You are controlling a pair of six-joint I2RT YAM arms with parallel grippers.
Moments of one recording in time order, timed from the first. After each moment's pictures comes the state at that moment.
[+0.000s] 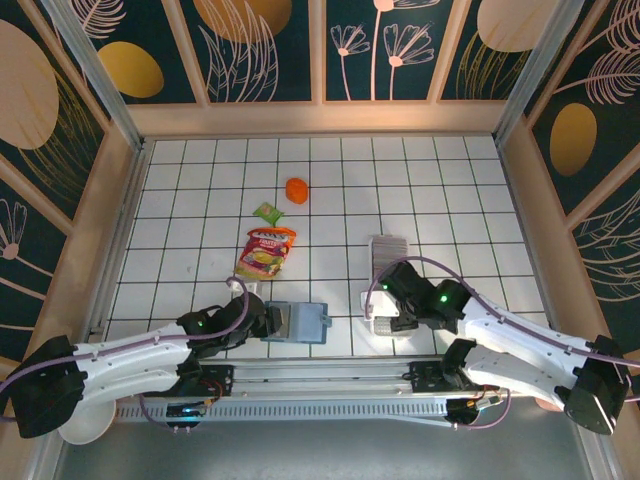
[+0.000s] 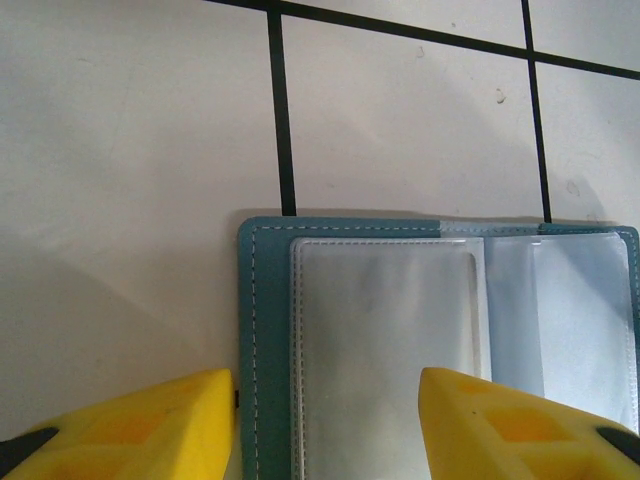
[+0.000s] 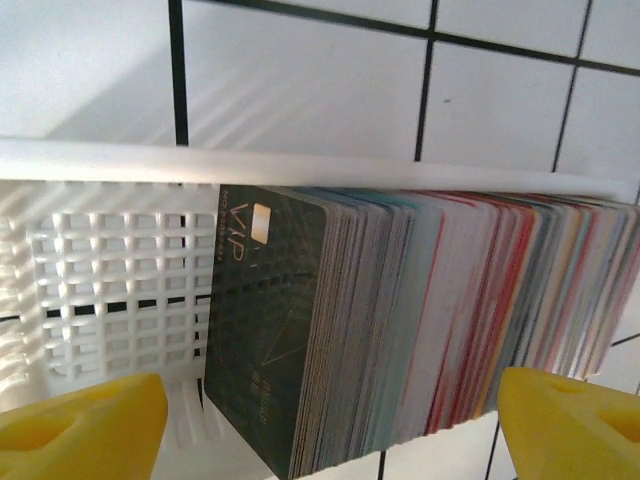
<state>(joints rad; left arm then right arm) -1.00 0.92 0.21 -0.20 -0.16 -0.99 0.91 0.91 0.57 -0.78 0.24 -0.87</state>
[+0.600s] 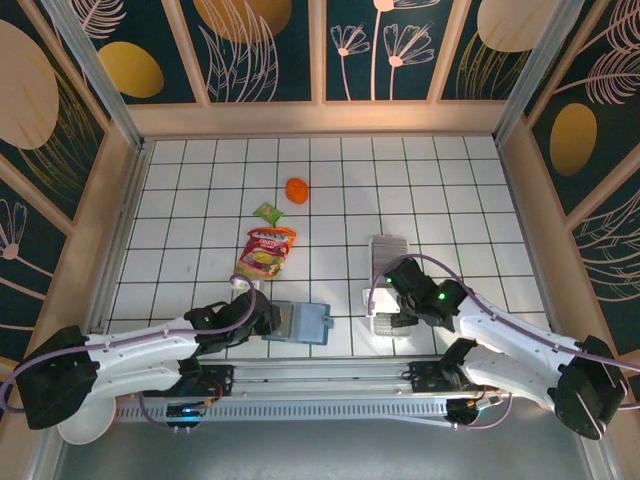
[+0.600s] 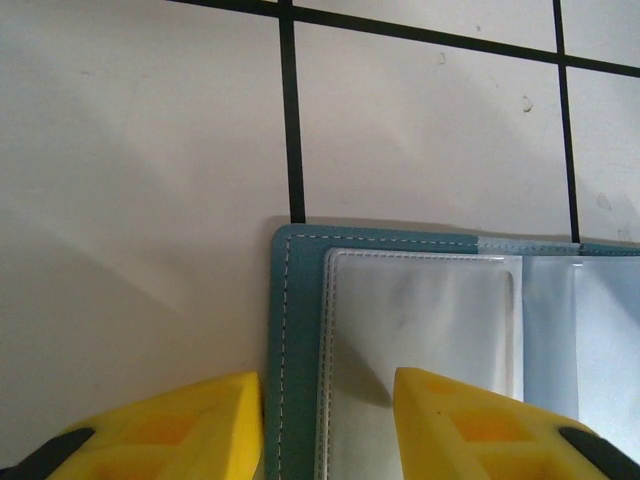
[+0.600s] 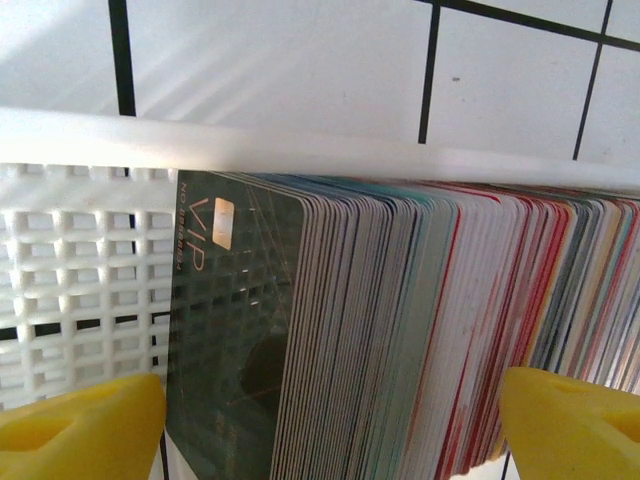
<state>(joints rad) -0.99 1.01 0.25 -0.18 -0.16 -1.00 0.81 0.94 0.49 -0.63 0.20 -0.97</state>
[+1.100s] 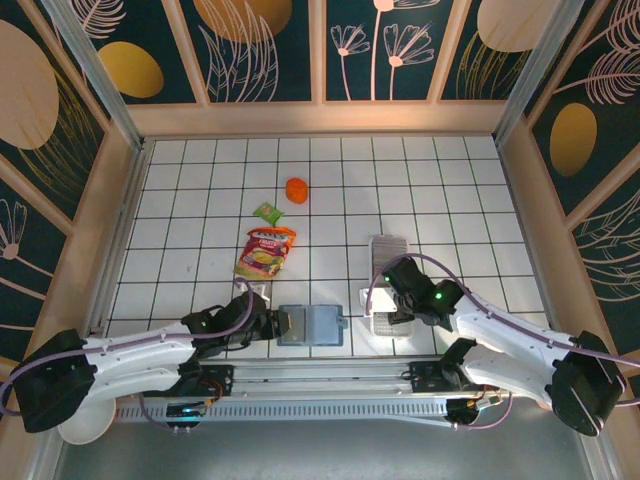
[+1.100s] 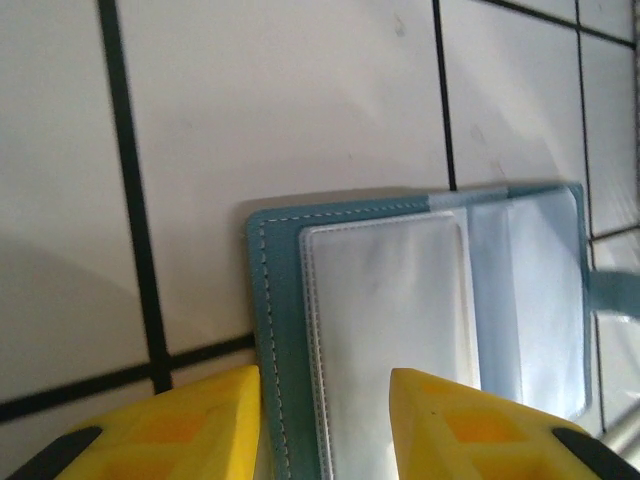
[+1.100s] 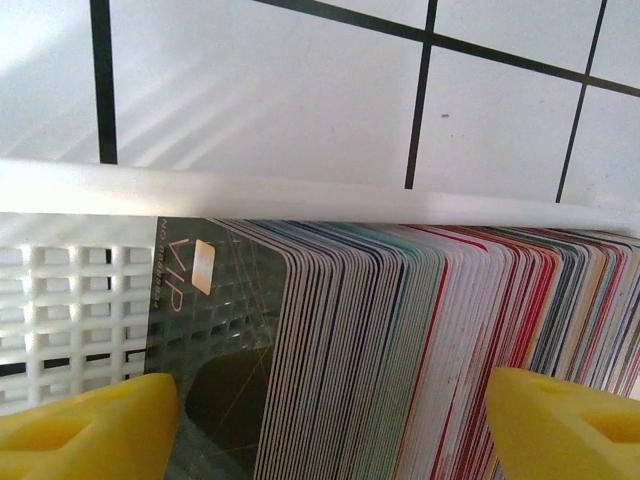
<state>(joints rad) -1.00 0.96 0.19 -0.06 0.02 -1.03 0.81 0.96 0.48 -0.55 0.18 -1.02</state>
